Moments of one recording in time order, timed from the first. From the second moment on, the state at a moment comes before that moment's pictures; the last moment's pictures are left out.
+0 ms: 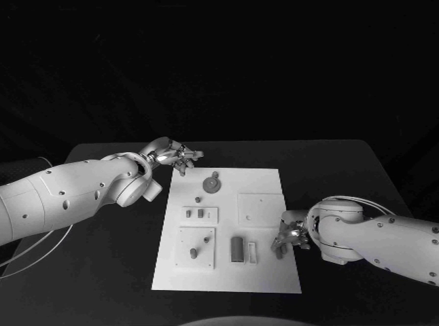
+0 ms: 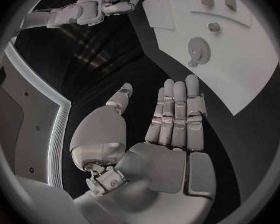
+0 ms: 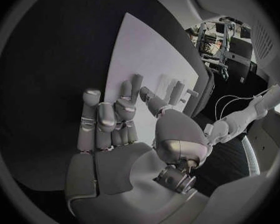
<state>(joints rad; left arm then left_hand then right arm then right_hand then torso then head) 1.25 -0.78 -0.17 1.25 -0.56 -0.27 0.17 0.80 -0.09 0.32 -0.15 0.06 0.91 0.16 0.27 0.49 1.11 0.08 0.33 0.48 0.96 0.00 0.86 0.79 0.06 1.06 -0.09 0.38 1.11 1.16 -0.74 -0.24 1.52 -1.22 0.12 -0.54 0.74 -0.06 0.55 -0.28 0.14 1.09 0.06 0.32 0.59 1.25 -0.05 1.25 0.85 1.19 -0.10 1.49 0.92 0.25 1.11 -0.03 0.91 1.31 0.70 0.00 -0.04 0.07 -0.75</state>
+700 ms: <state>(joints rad) 1.25 -0.79 -0.17 1.26 -0.56 -0.27 0.16 0.80 -0.09 0.32 -0.15 0.06 0.91 0.16 0.27 0.49 1.11 0.08 0.33 0.48 0.96 0.00 0.86 0.79 0.06 1.06 -0.09 0.38 1.11 1.15 -0.75 -0.24 1.53 -1.24 0.09 -0.54 0.85 -0.03 0.56 -0.30 0.32 1.10 0.05 0.34 0.59 1.23 -0.03 1.25 0.86 1.18 -0.10 1.49 0.91 0.25 1.10 -0.02 0.91 1.31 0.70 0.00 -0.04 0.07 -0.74</state>
